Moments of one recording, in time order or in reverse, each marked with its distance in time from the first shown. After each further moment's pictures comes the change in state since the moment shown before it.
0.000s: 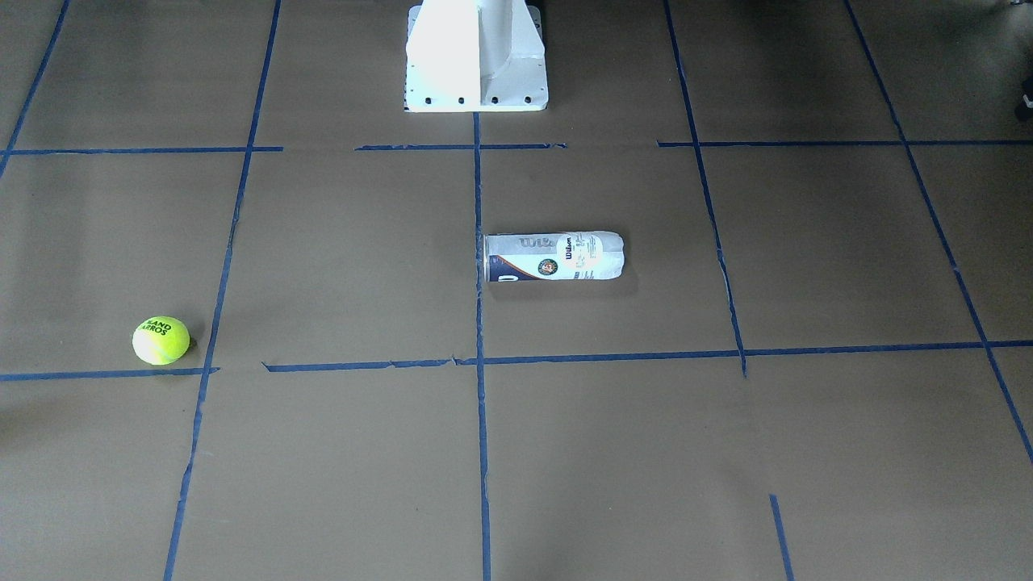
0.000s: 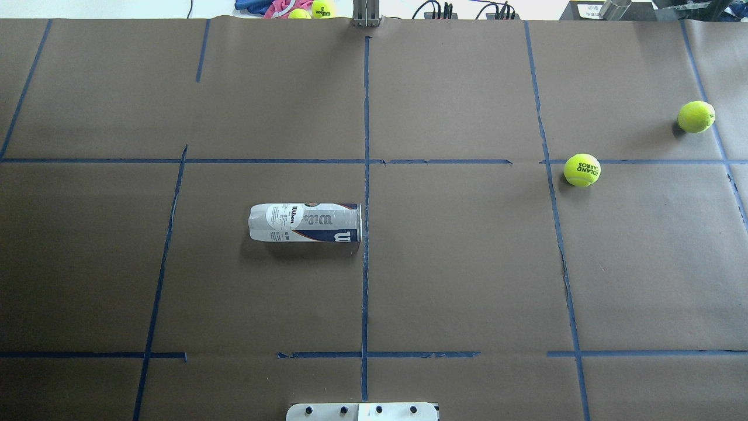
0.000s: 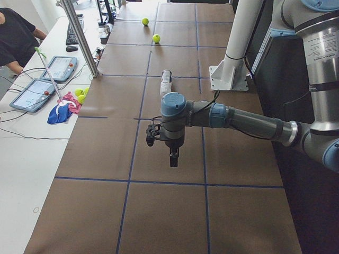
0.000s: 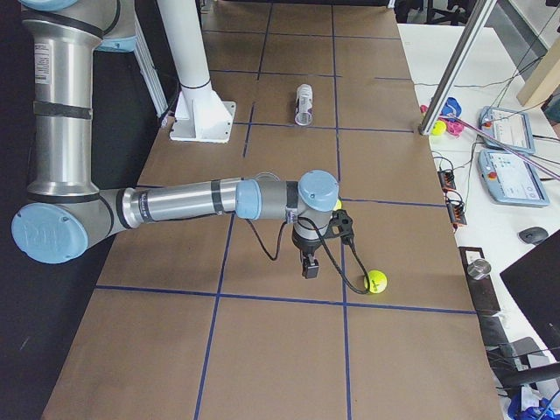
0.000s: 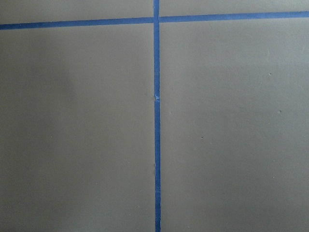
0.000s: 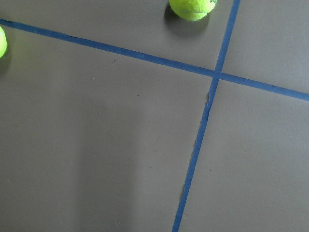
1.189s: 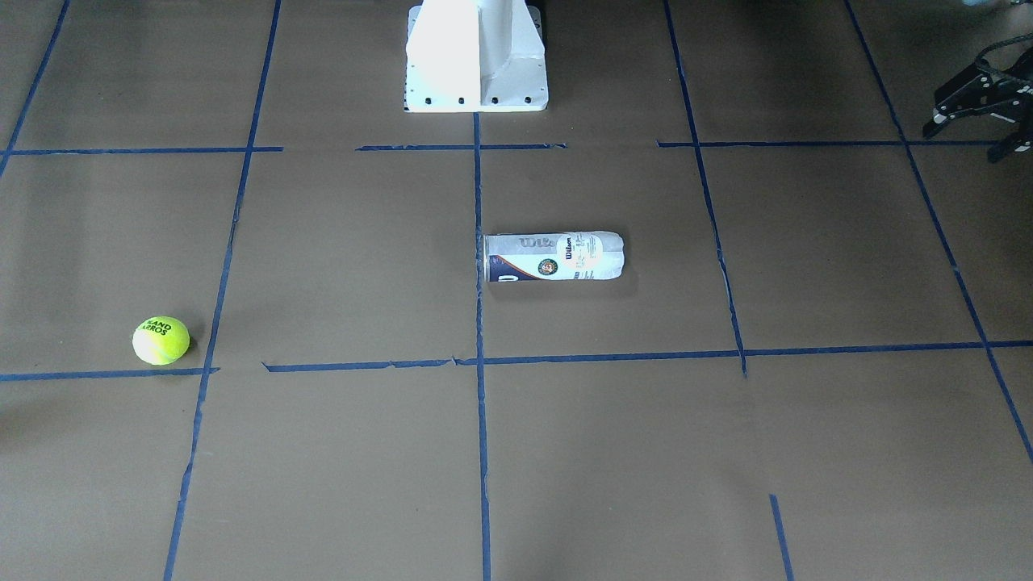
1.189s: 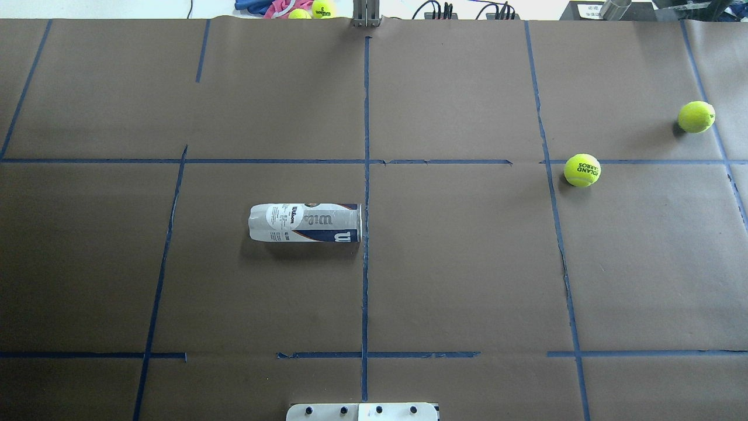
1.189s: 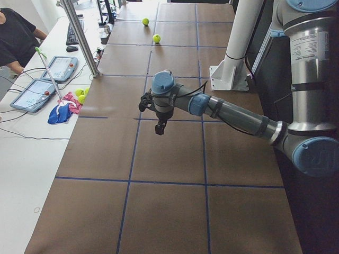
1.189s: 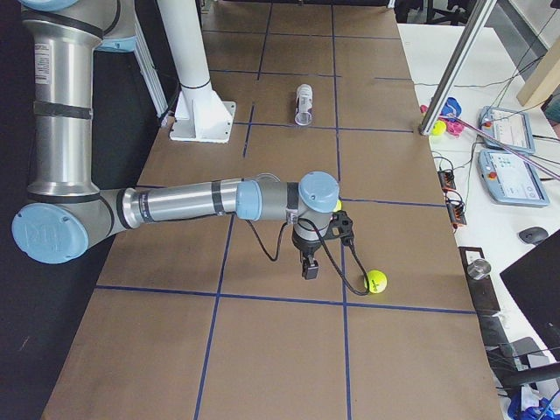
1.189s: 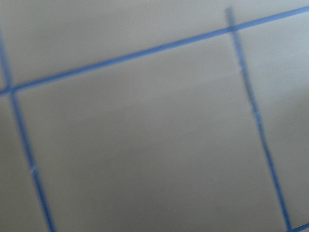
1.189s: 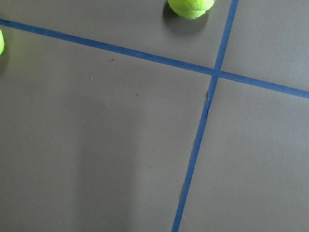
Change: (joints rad) left arm 0.208 -0.192 -0.011 -0.177 -0.168 -0.007; right arm -0.001 0.000 -0.005 0.000 0.001 0.003
